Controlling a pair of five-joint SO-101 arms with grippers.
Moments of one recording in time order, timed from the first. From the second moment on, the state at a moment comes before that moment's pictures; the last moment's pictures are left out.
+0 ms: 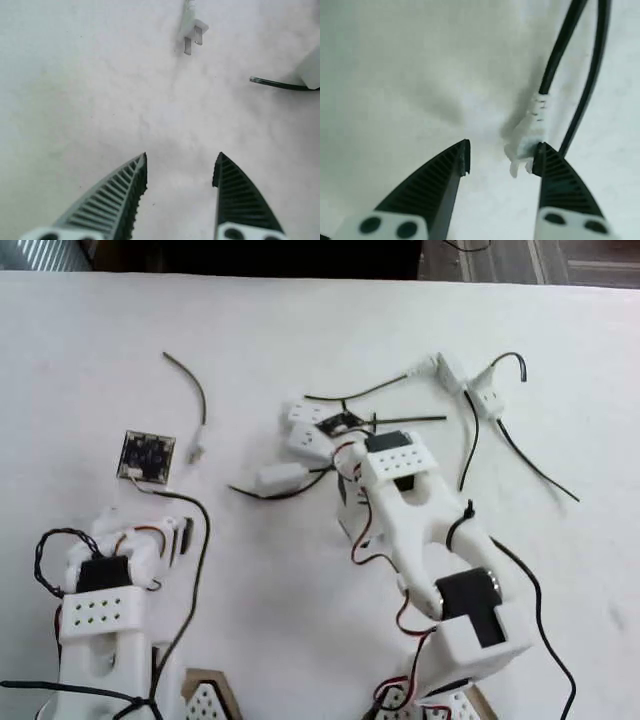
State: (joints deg) left arm -14.9 -56.2 75.2 47.2 -17.2; right arm -18.3 6.5 25.5 73.2 14.8
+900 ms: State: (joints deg) left arm -14.9 -56.2 75.2 47.2 -17.2; right arm -12.9 10.3 24.0 71.1 13.9
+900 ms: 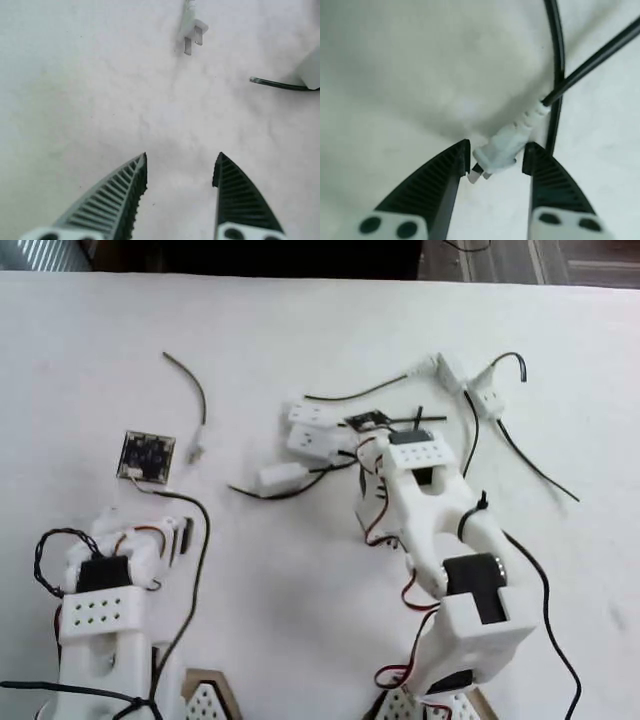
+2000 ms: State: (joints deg) left arm -14.9 -56.2 75.2 47.2 -17.2; right arm -19.2 10.9 16.0 76.8 -1.2
